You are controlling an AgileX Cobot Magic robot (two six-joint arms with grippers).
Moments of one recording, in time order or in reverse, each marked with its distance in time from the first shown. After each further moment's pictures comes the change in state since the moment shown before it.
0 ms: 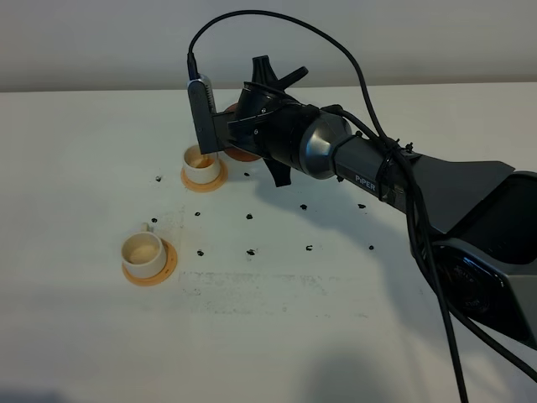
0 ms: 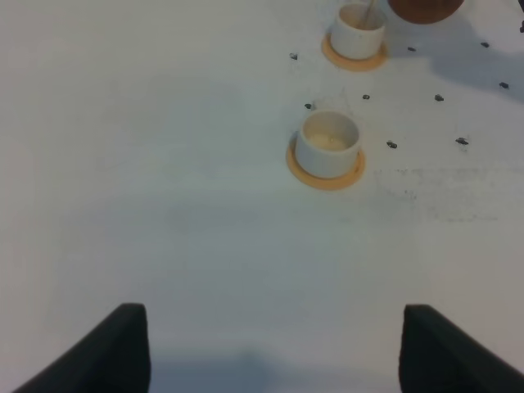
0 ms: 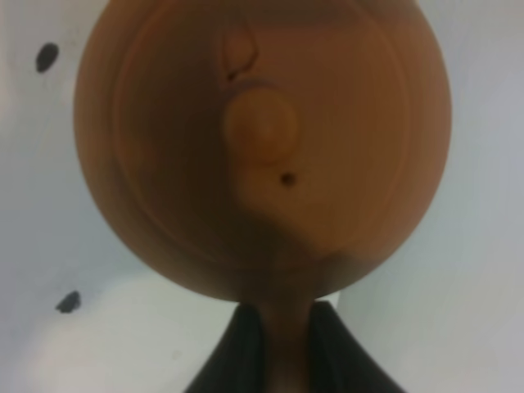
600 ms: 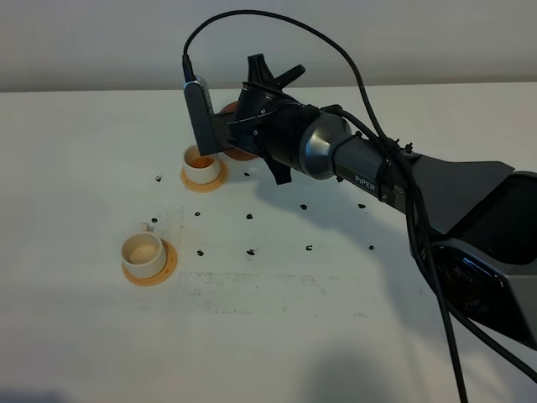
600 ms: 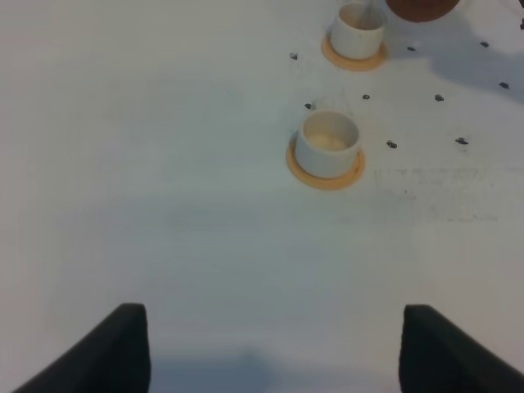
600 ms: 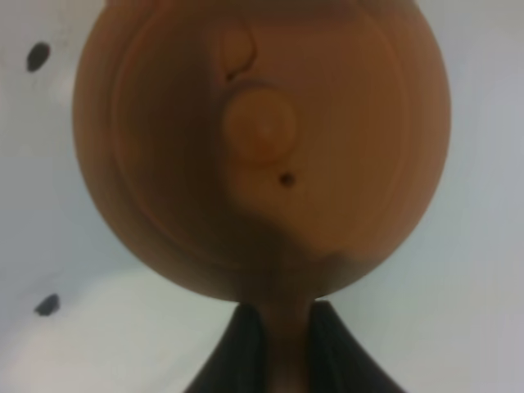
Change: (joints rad) left arm 0.000 0.000 0.000 0.000 0.000 0.000; right arm 0.005 0.000 0.000 -0.027 -0.025 -0.033
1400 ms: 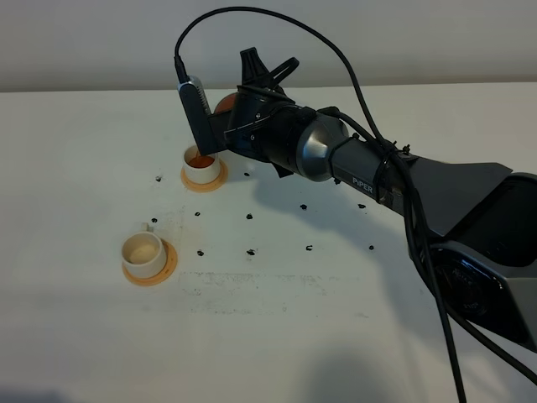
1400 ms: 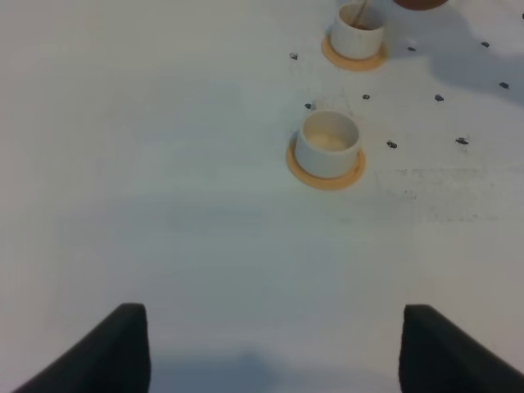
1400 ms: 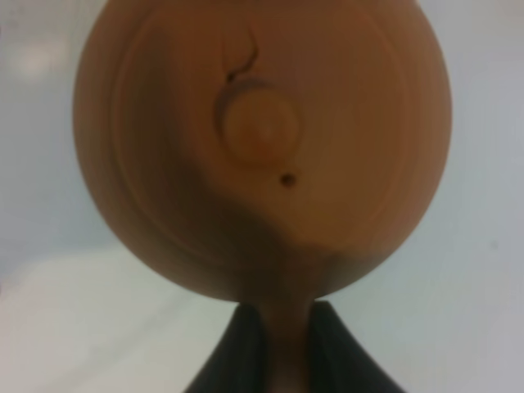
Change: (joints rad) left arm 0.000 0.000 0.000 0.000 0.000 0.000; right arm 0.005 0.000 0.000 -0.083 -0.009 0.000
